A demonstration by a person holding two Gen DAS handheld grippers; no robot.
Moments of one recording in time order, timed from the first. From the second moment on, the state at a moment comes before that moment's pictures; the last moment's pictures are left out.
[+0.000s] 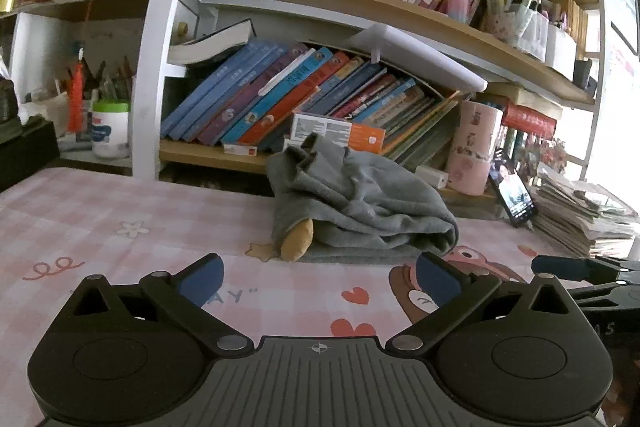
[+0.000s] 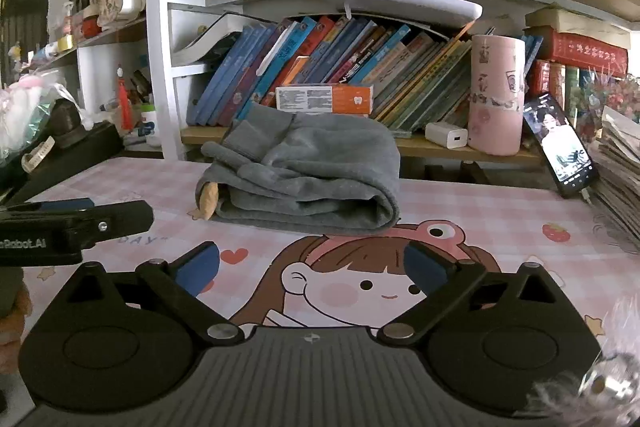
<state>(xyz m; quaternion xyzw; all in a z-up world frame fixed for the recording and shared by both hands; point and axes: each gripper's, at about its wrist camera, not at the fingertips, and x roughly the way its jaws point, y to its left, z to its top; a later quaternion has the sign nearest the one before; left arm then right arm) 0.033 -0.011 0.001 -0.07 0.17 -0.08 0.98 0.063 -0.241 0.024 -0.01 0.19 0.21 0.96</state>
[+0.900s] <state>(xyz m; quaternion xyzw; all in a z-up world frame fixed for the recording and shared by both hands) 0.040 -0.012 -0.003 -0.06 0.20 -0.07 0.98 0.070 -0.238 0.016 -0.04 0.21 0.19 0.96</state>
